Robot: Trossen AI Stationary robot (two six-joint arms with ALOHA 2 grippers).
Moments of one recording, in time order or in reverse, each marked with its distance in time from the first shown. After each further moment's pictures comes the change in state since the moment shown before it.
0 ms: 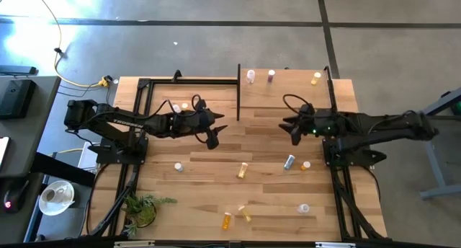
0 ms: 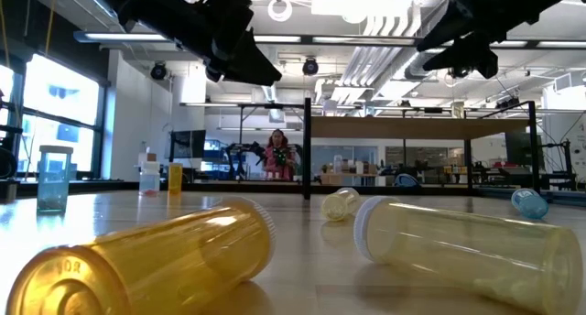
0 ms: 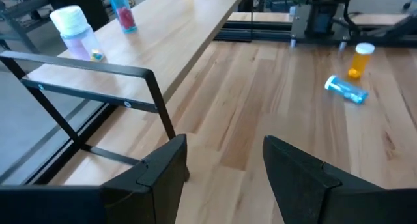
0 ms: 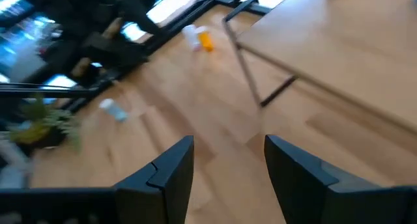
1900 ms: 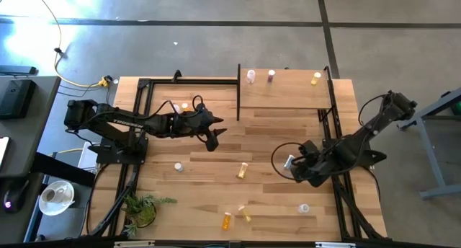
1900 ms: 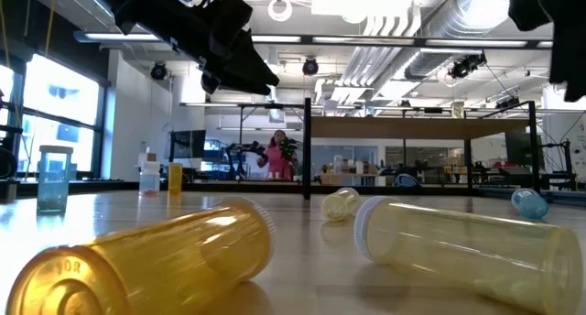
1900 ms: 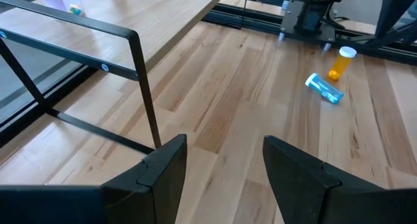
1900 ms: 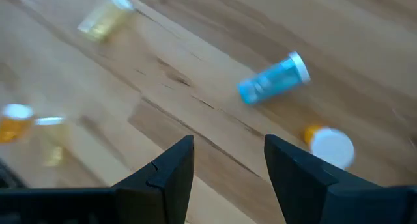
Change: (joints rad) left arm 0.000 0.000 0.000 -0.060 0.060 -0.183; right arm 0.625 0.417 0.246 -0.650 -0.015 1.002
